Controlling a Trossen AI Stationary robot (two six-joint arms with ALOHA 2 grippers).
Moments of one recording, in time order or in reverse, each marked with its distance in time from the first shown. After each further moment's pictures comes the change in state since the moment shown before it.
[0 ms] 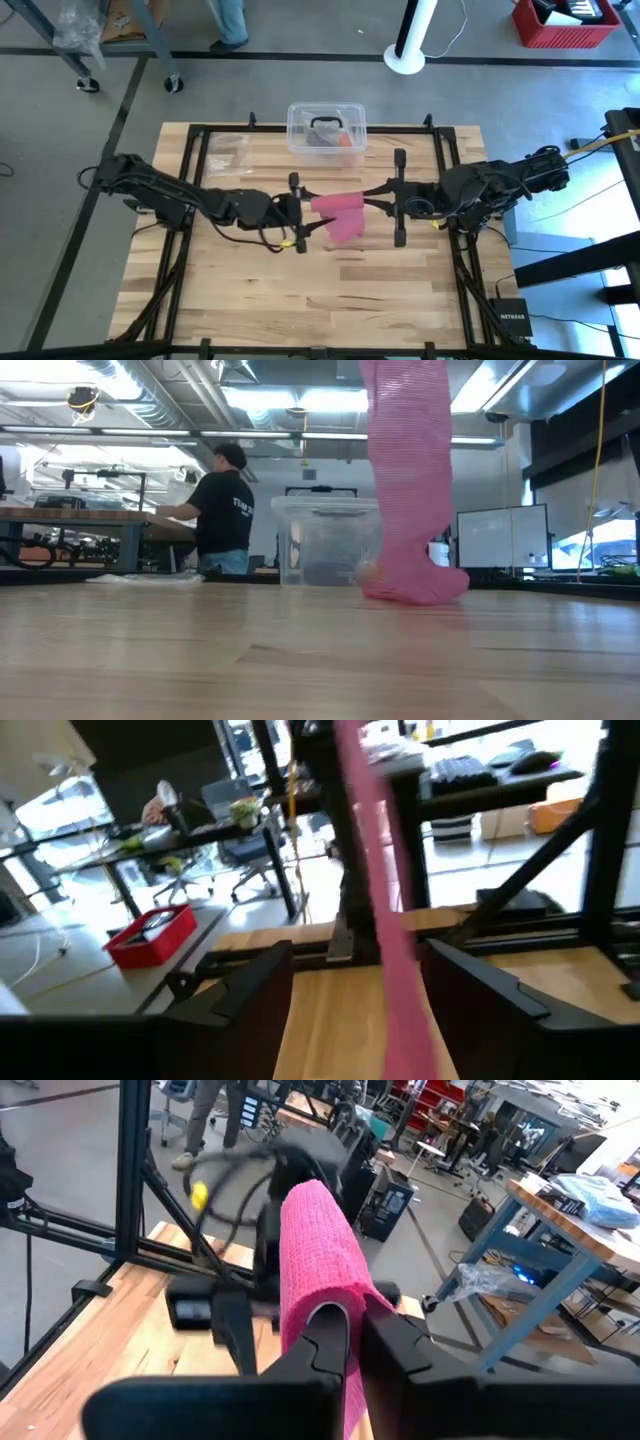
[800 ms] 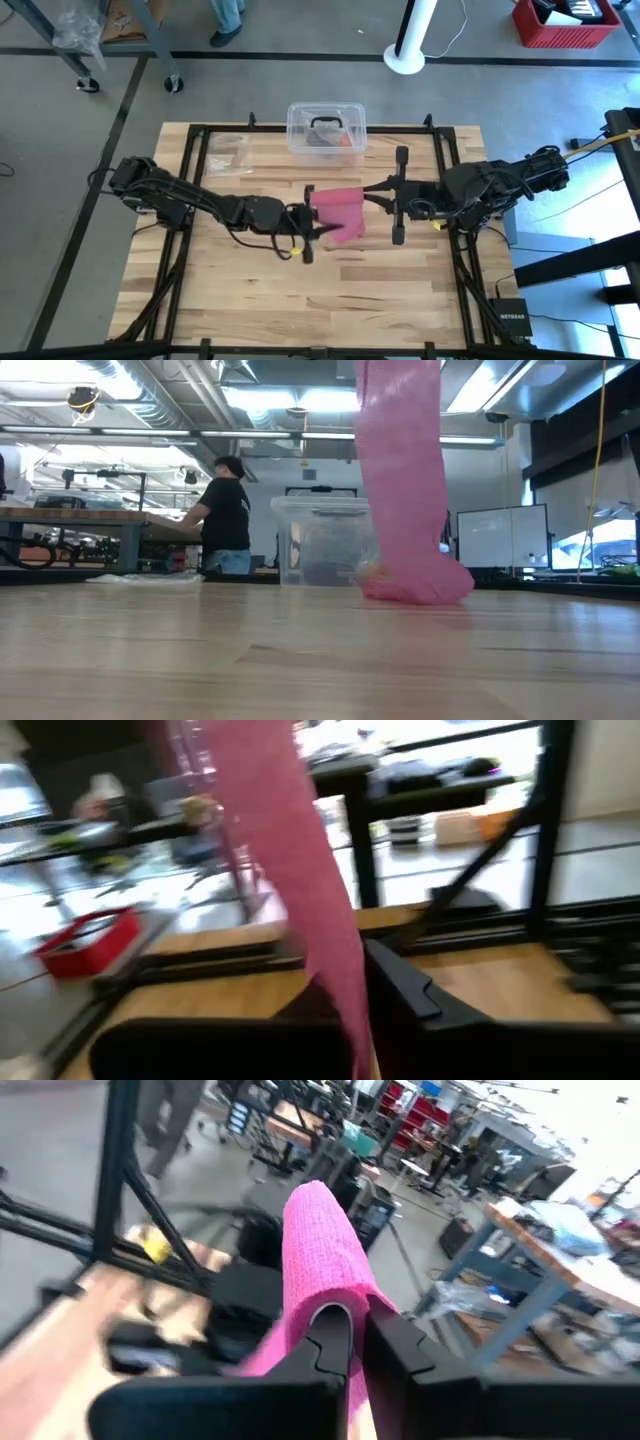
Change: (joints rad) left arm -0.005 0.102 0.000 0.100 0.185 -0.046; right arm 0.000 -0.001 0.000 0.036 0.052 -0.112
